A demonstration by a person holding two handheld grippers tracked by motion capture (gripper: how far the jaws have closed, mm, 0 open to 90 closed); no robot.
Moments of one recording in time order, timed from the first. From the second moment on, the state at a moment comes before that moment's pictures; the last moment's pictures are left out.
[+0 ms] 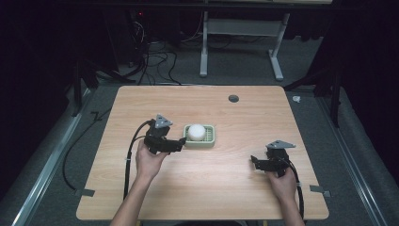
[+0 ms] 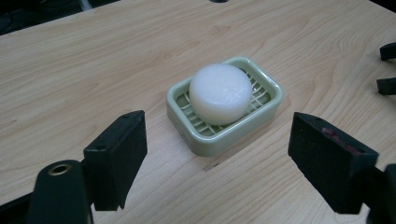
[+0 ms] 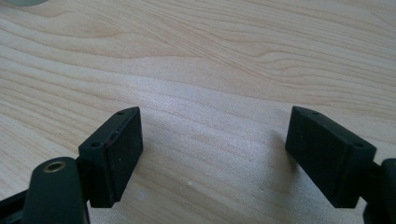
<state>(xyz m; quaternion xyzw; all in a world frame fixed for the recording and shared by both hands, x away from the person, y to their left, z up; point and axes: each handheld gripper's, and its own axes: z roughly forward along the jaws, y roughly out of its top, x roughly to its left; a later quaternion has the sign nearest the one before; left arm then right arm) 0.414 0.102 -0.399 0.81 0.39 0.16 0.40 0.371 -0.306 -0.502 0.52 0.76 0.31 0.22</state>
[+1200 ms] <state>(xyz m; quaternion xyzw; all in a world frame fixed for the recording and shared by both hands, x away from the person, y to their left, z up) 0.383 0.151 -0.434 0.77 0.46 0.14 0.41 0.371 -0.306 -0.502 0.52 0.76 0.31 0.22</state>
